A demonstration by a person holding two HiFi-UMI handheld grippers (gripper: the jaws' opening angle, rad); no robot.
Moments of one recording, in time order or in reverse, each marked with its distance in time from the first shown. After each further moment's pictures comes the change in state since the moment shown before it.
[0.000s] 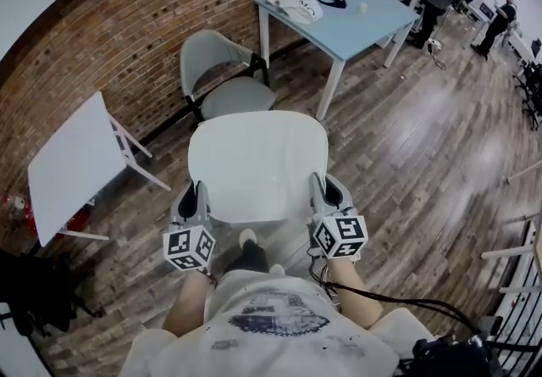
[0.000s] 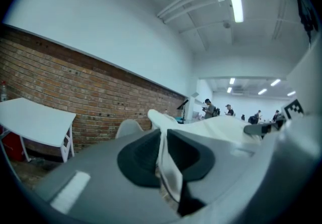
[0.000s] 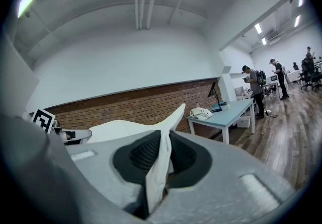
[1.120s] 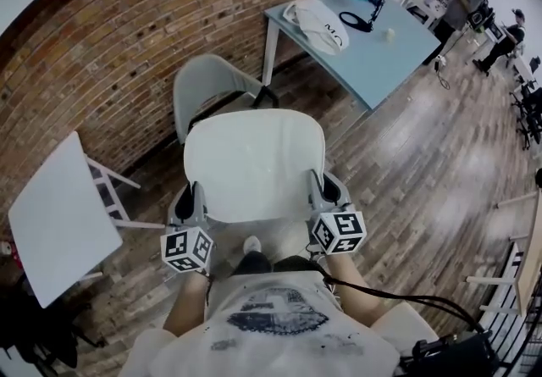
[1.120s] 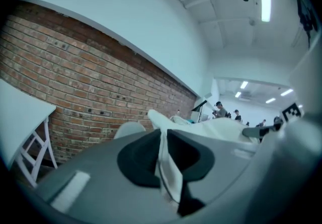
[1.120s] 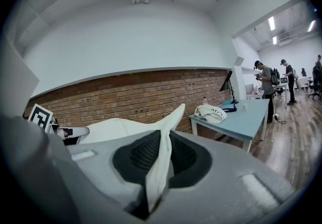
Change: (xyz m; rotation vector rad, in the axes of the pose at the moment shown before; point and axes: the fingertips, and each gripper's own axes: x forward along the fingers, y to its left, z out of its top) left arm 0.342 0.178 0.043 -0.112 0.041 0.019; right arm 0.396 -0.037 0.037 -0.060 0.109 -0.010
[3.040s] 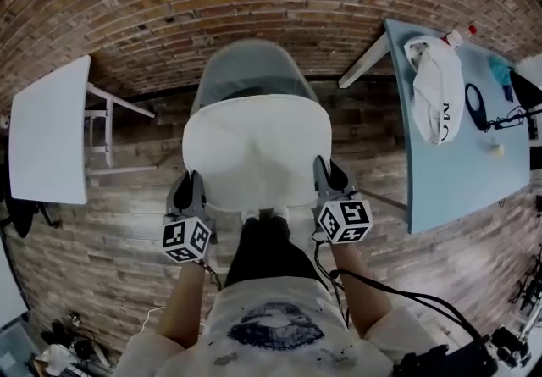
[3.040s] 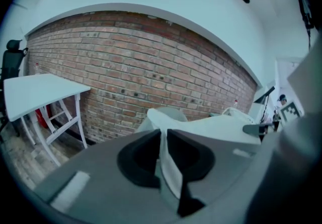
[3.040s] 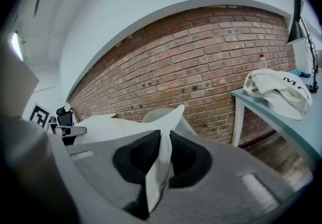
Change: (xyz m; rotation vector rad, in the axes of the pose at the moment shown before) left arm 0.237 0.084 -0.085 -0.158 0.082 0.609; right arm 0.420 -0.099 -0.057 -0.076 0.313 0.545
